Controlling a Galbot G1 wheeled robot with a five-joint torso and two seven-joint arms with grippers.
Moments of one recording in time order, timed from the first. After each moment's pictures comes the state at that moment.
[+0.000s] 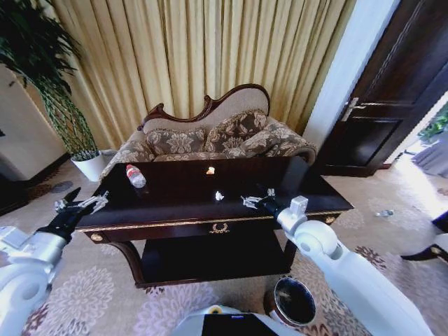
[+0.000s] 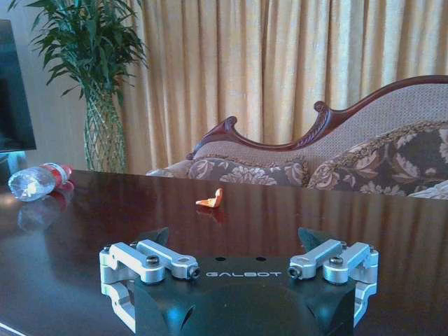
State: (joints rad) left arm 1.71 -1.01 -1.20 -2.33 -0.96 0.33 -0.02; right arm -1.11 0.80 0.27 2.15 0.83 -0.37 0.10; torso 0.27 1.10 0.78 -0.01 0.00
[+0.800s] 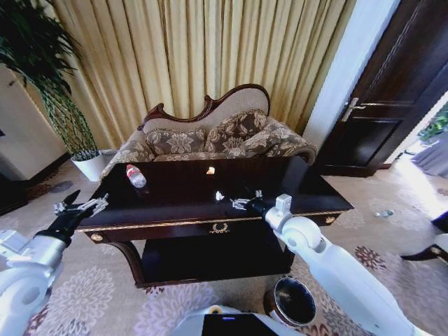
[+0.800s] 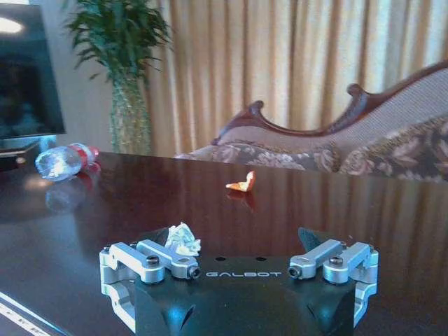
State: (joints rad) left arm 1.73 -1.04 -1.22 -2.32 -0.94 0.32 -0.02; right arm -1.00 0.84 0.14 2.06 0.78 -0.39 0.03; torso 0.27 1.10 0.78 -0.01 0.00
